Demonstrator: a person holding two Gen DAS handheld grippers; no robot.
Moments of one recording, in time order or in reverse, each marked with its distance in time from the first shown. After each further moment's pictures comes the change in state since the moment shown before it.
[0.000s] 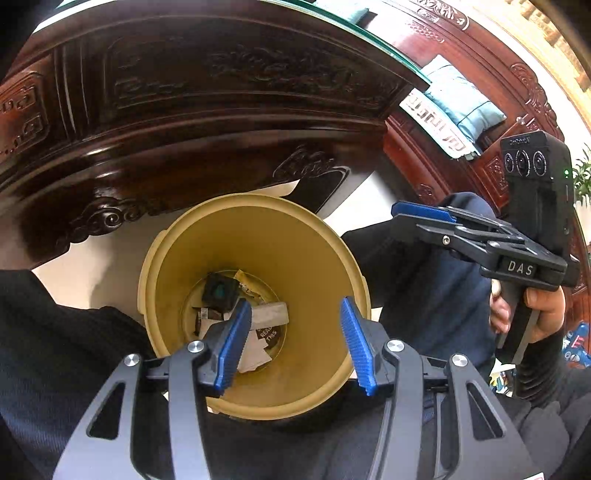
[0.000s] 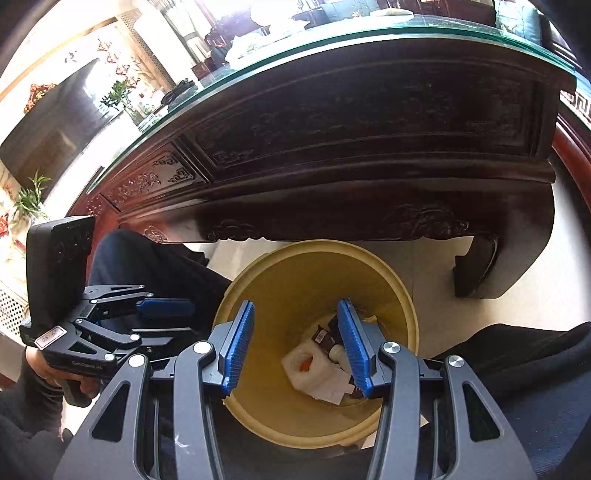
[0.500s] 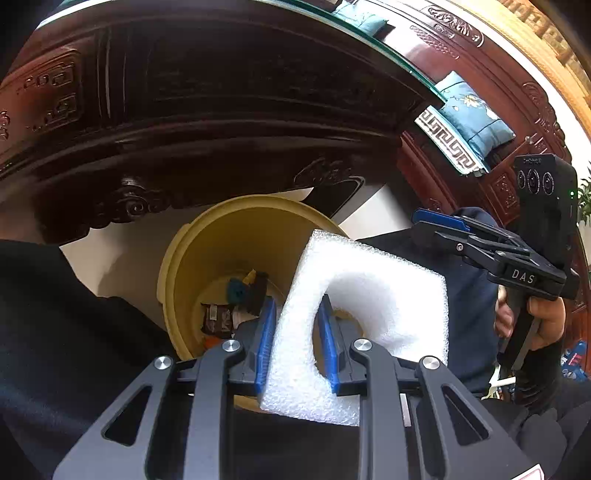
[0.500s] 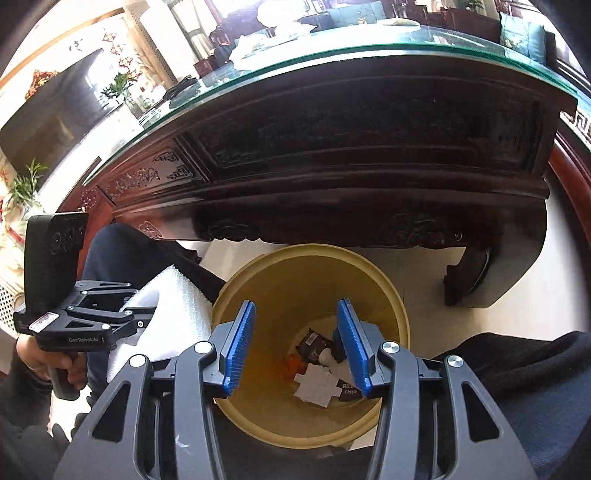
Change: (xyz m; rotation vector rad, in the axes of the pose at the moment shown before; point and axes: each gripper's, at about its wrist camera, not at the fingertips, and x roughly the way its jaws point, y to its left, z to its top) left arm -0.011 0.018 -0.008 -0.062 -0.027 0.017; right arm -0.002 0.004 0.000 -0.035 -0.007 -0.032
